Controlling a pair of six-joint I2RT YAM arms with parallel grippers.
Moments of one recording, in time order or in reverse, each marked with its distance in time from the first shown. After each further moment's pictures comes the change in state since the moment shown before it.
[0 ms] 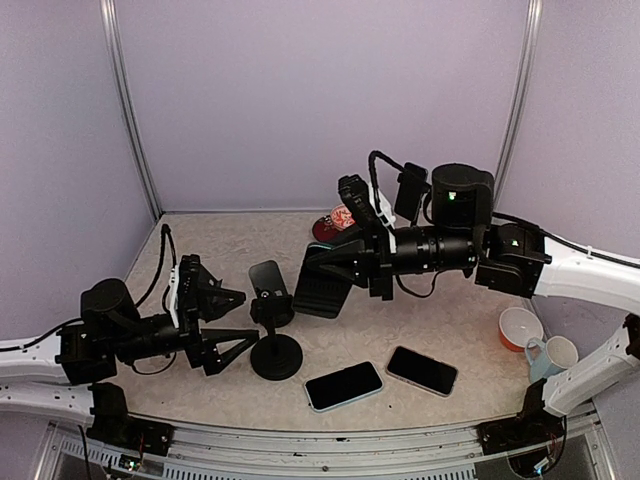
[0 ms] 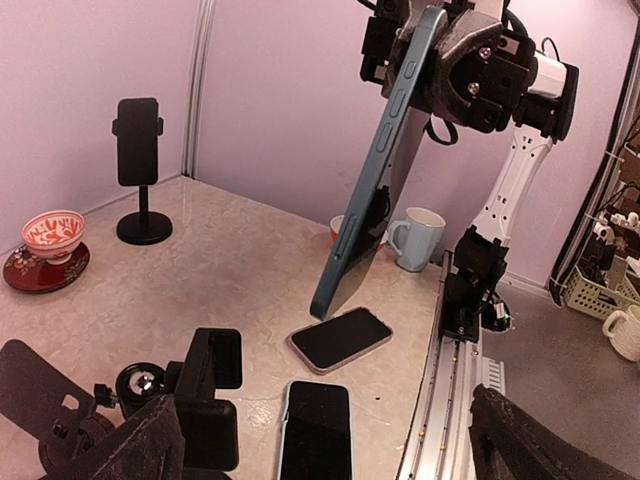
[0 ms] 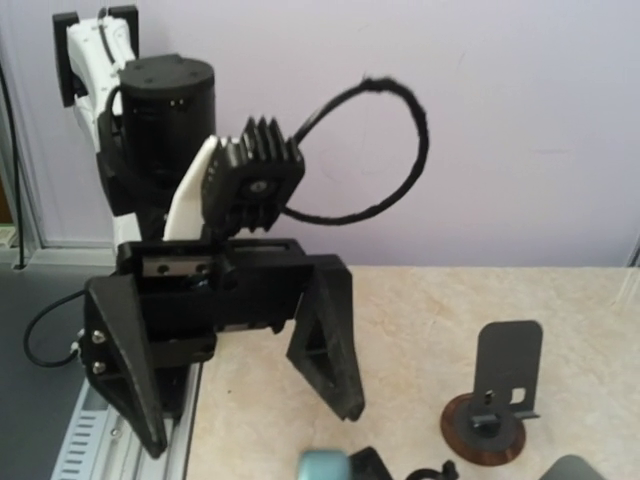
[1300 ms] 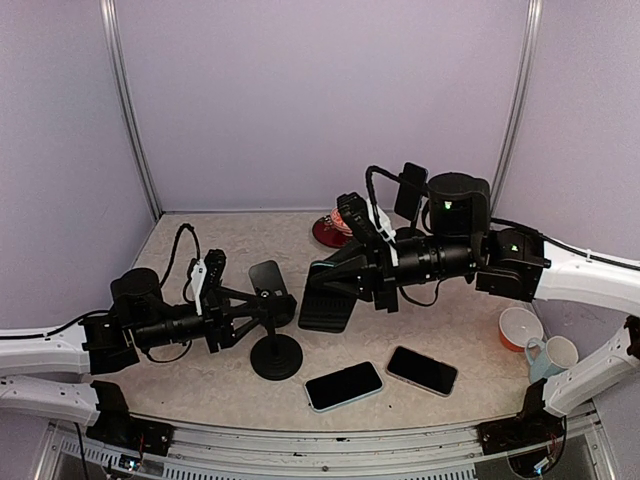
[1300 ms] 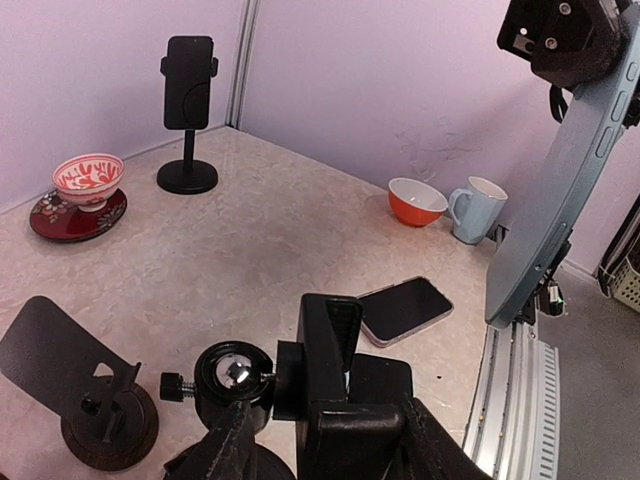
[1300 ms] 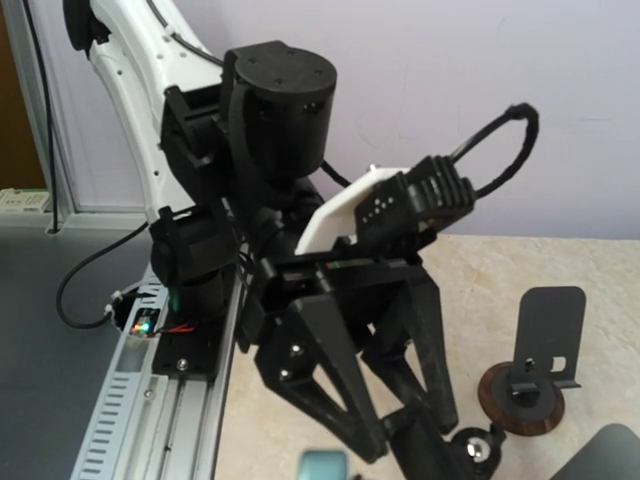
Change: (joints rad) left arm 0.170 0.195 -0.005 0.082 0.089 0.009; right arm 0.000 -0.018 -0.035 -0.042 -0.049 -0.017
